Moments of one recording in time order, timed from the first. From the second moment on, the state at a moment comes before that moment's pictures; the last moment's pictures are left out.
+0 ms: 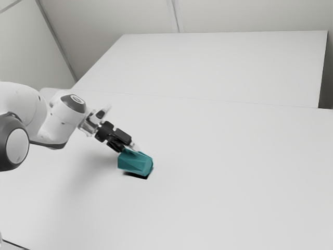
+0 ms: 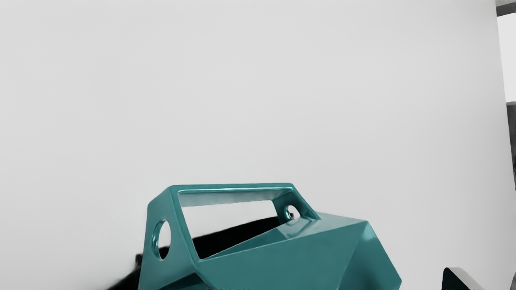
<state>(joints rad) -0.21 0.32 0.47 -2.06 -1.00 1.83 1.02</state>
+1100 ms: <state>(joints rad) -0.36 0.19 0.43 -1.99 -0.72 1.95 1.01</state>
